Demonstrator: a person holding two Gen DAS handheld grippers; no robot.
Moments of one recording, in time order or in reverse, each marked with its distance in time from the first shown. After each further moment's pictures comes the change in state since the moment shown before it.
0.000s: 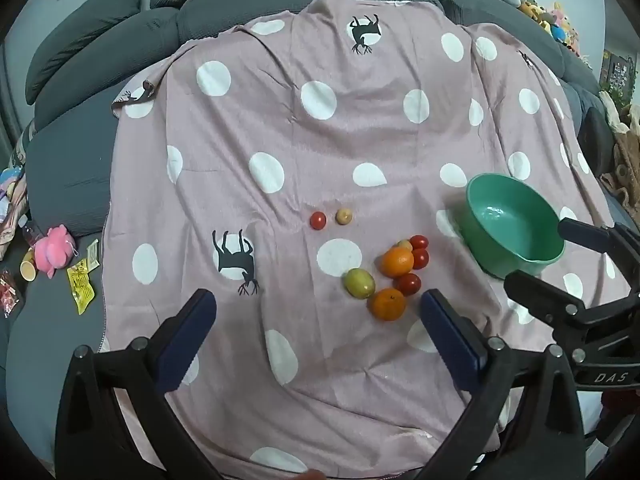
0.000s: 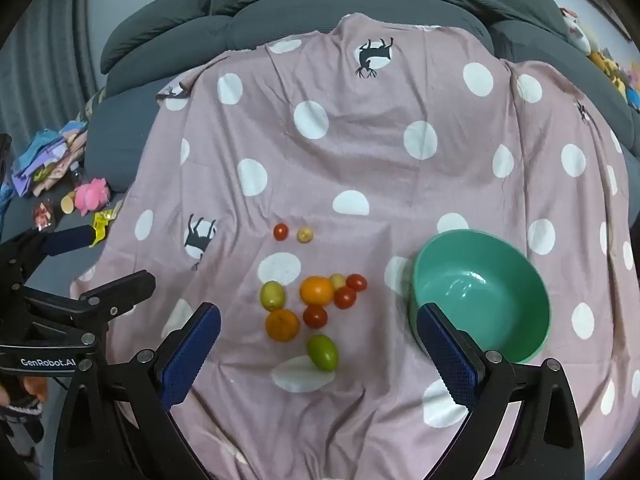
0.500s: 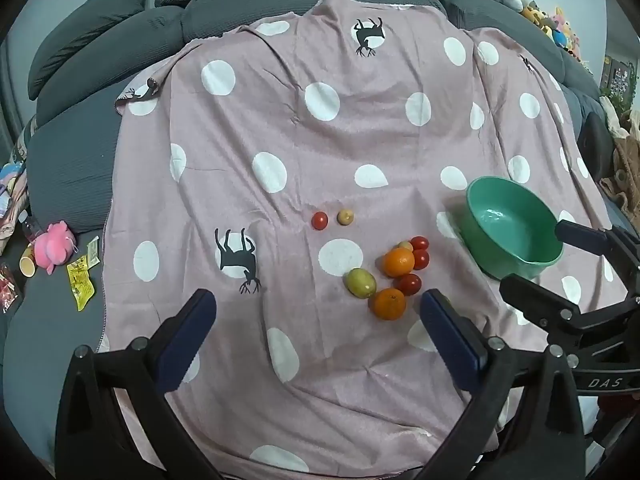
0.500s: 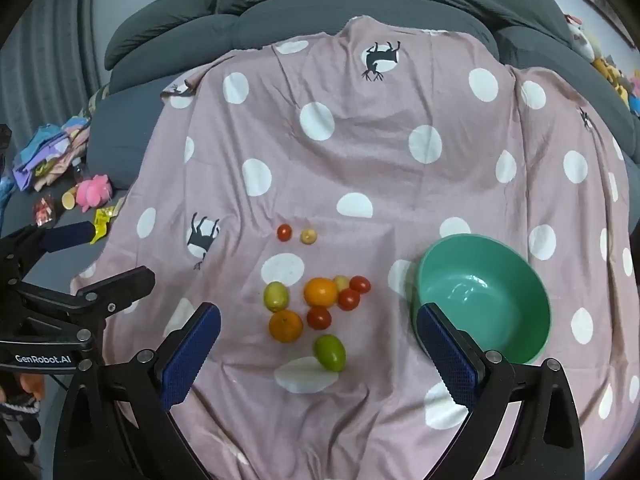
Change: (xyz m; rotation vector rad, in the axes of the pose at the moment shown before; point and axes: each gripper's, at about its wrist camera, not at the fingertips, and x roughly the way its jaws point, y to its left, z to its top) left arm -0.003 0.004 -0.001 -0.020 -0.005 -0.007; right arm -0.002 0.009 0.000 -0.014 -0.003 0.007
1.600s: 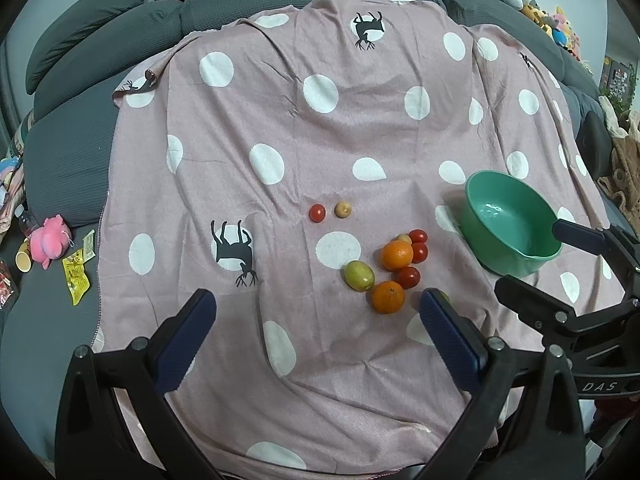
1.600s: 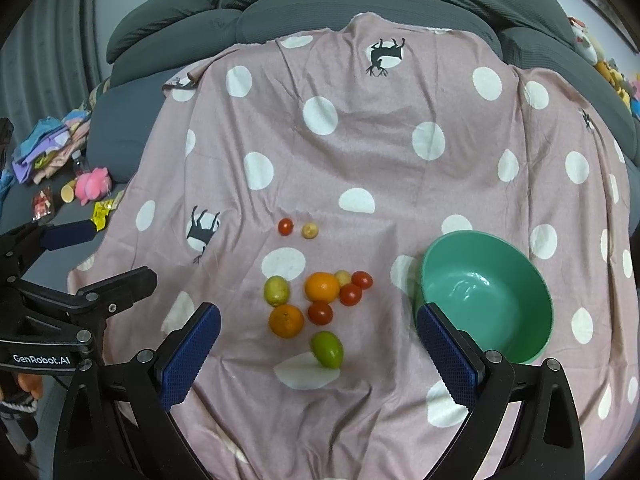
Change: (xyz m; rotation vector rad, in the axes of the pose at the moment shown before) left arm 0.002 -0.002 -0.005 -0.002 0.009 -0.003; right arm 0.004 0.003 -0.005 0.006 0.000 -0.001
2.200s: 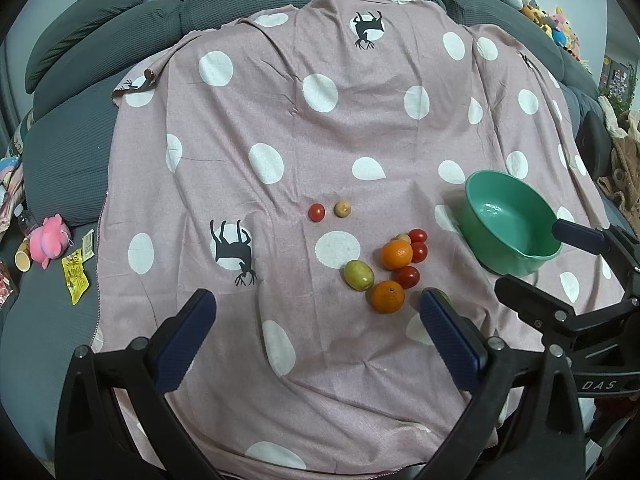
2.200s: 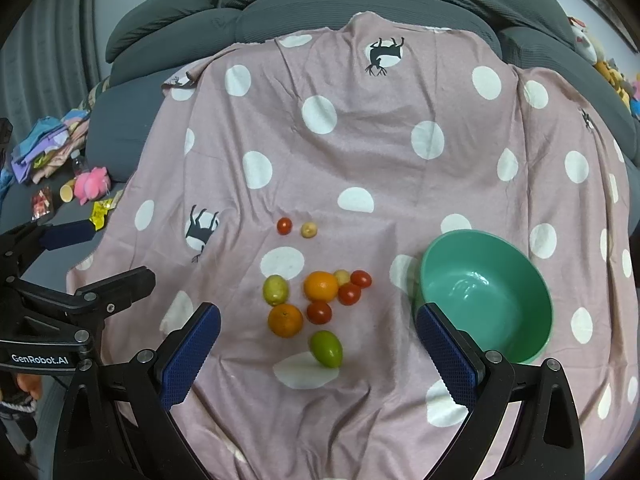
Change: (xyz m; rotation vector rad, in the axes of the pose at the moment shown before) left arm 0.001 0.000 -0.001 -0.002 0.000 -0.006; right arm 0.001 0.000 -0.001 0.000 0.000 -0.001
